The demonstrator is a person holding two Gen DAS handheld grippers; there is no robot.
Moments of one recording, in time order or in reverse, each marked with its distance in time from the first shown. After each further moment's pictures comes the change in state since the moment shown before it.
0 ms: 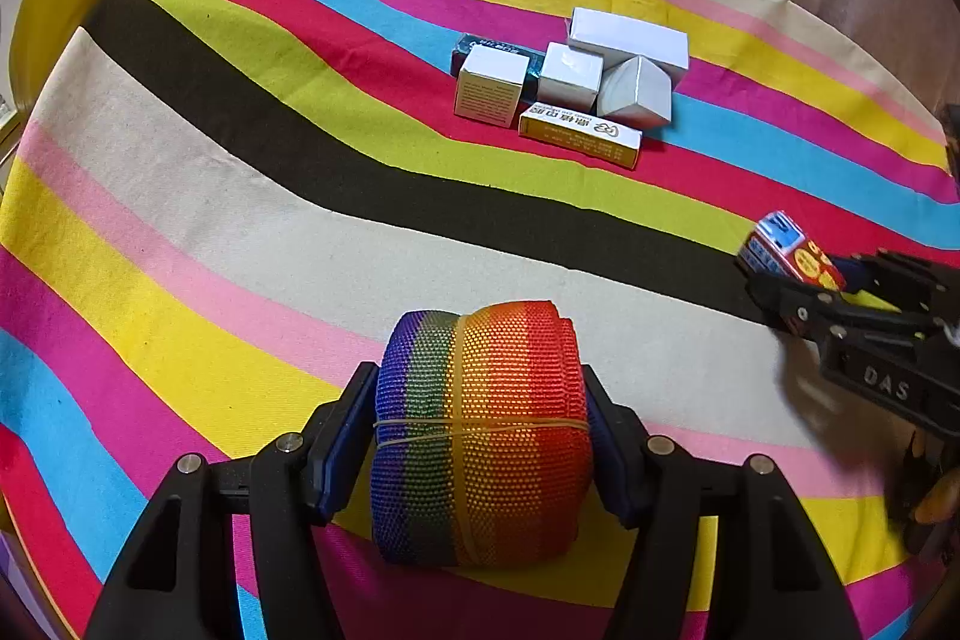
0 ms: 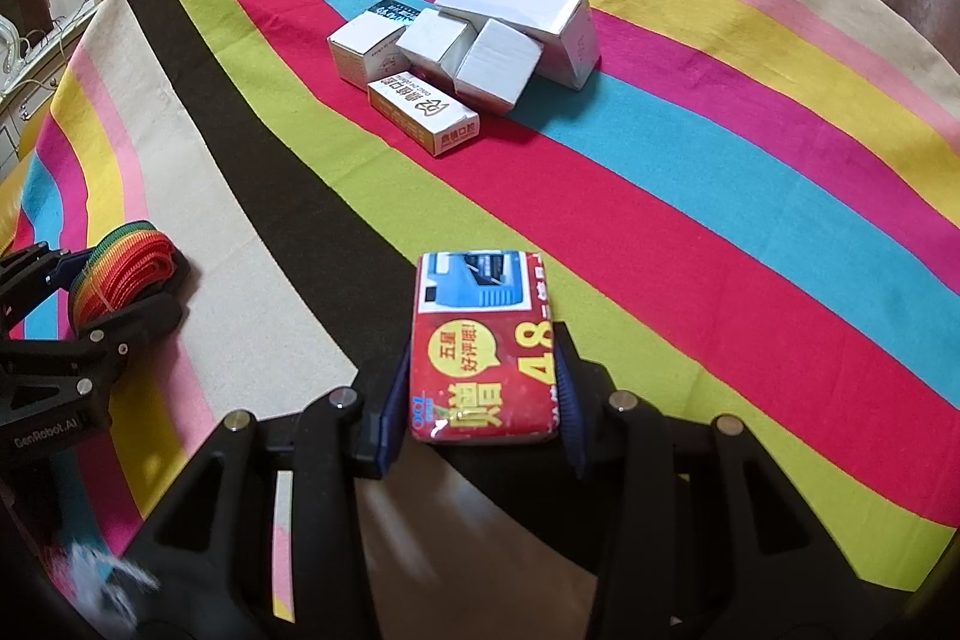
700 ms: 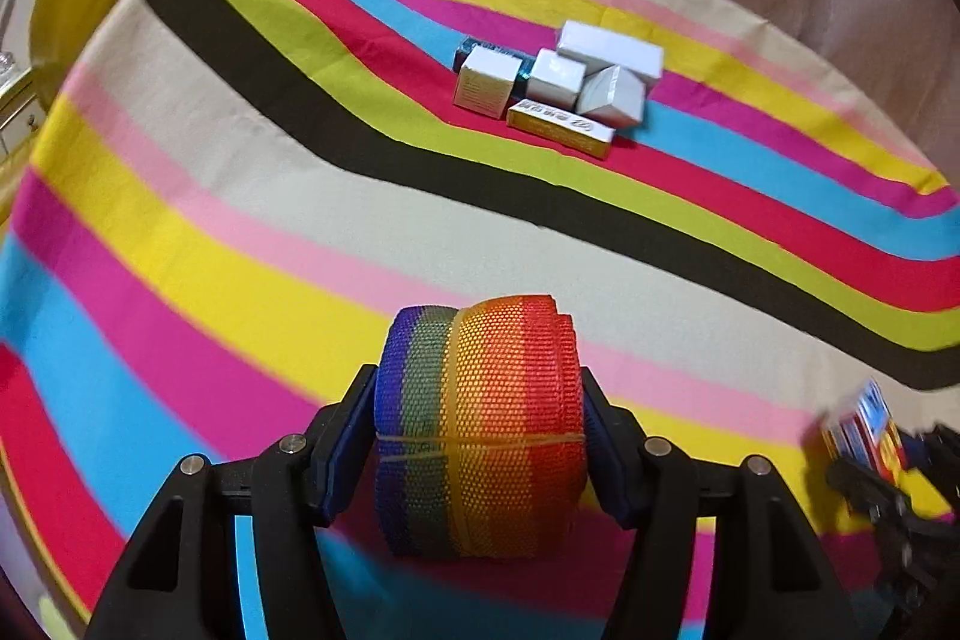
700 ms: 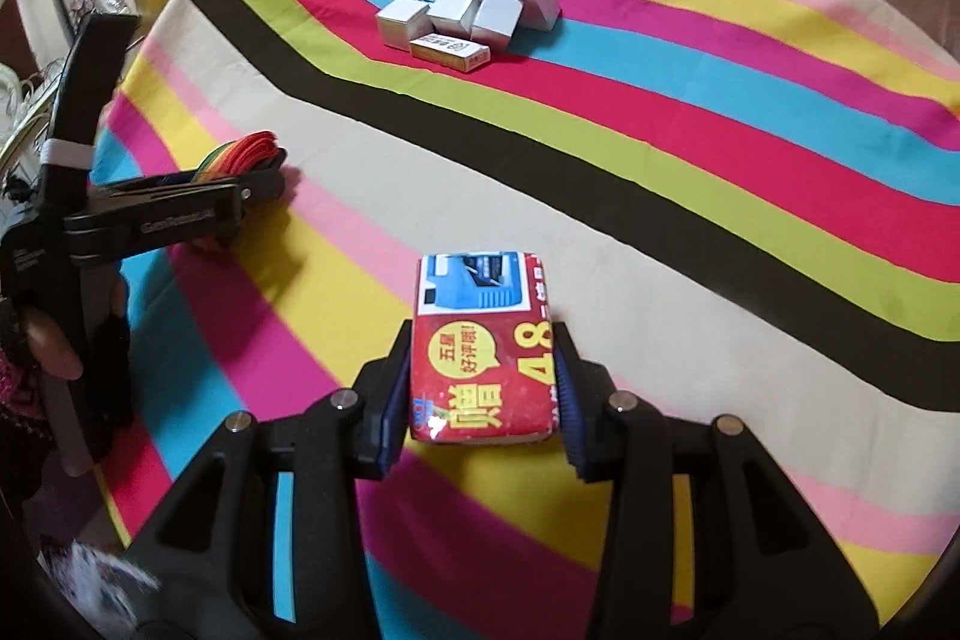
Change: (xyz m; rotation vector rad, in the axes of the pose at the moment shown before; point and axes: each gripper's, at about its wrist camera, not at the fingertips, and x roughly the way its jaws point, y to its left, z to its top) left arm -0.044 0.000 -0.034 -0.073 -0.021 -0.054; right arm -0.105 0.024 -0.102 0.117 -0.014 -0.003
